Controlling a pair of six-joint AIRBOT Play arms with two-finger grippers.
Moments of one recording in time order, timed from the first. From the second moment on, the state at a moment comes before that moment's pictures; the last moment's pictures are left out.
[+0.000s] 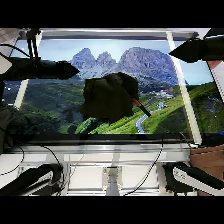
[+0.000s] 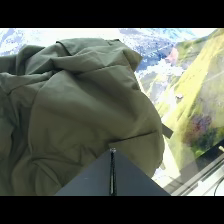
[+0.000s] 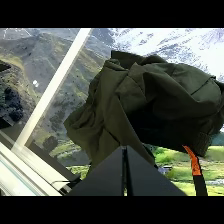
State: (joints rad) left arm -0.12 -1.14 1.41 0.88 -1.15 -1.33; right arm -0.07 -1.22 1.85 -0.89 1.52 1.34
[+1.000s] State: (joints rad) left arm -0.12 -1.14 1.41 1.04 -1.18 -1.33; right arm -0.07 -1.22 1.85 -0.87 1.46 1.35
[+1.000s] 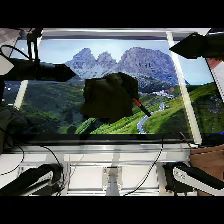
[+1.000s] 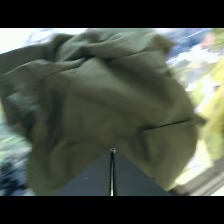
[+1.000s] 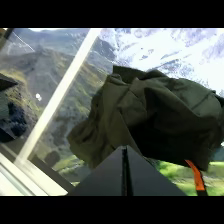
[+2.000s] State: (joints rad) left arm -0.08 -1.14 0.83 1.08 -0.97 -1.22; right arm -0.10 -1.22 1.26 -0.52 1.33 1.24
